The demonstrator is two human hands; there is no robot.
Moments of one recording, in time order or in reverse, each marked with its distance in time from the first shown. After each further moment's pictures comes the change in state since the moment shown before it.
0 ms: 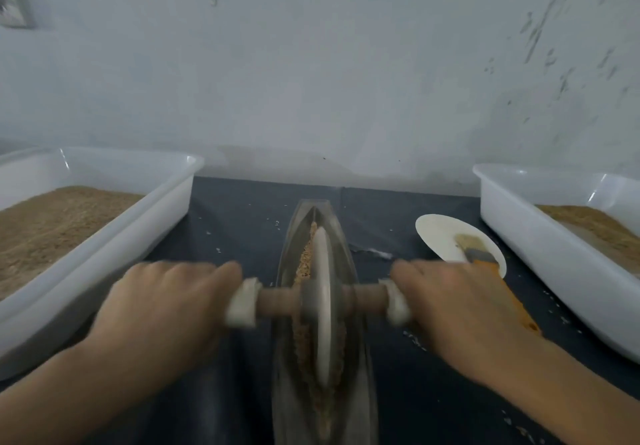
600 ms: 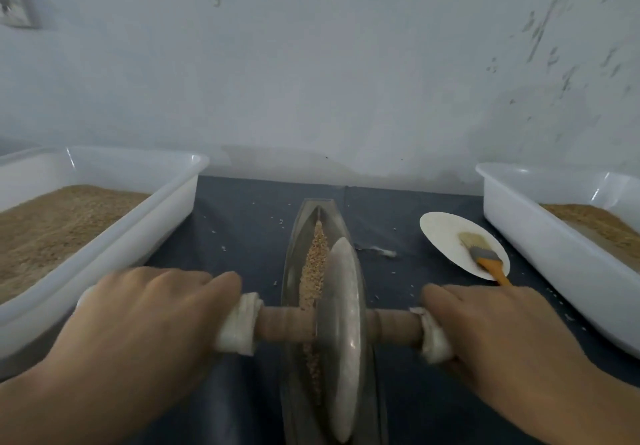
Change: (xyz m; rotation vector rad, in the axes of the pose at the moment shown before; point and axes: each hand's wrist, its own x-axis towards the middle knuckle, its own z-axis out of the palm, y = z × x) left_hand -0.022 -0.001 -0.022 -0.076 0.078 0.092; right_hand -0.026 -0.006 -0.016 0.066 0.068 0.021
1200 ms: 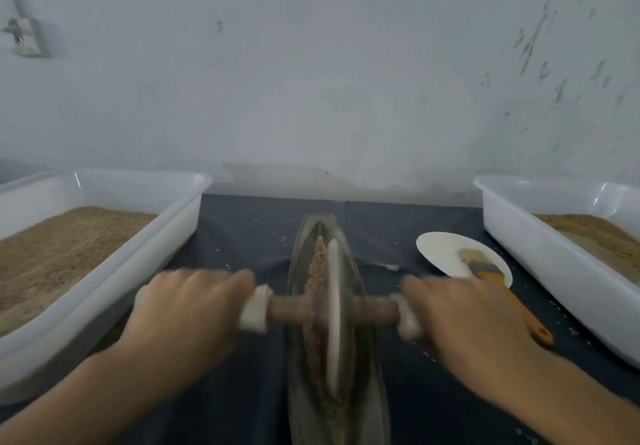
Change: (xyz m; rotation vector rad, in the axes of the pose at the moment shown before) left_hand 0.030 -0.007 0.034 -0.006 -0.039 -0.108; right_hand 0.024 0.005 0.030 -0.081 0.009 0.018
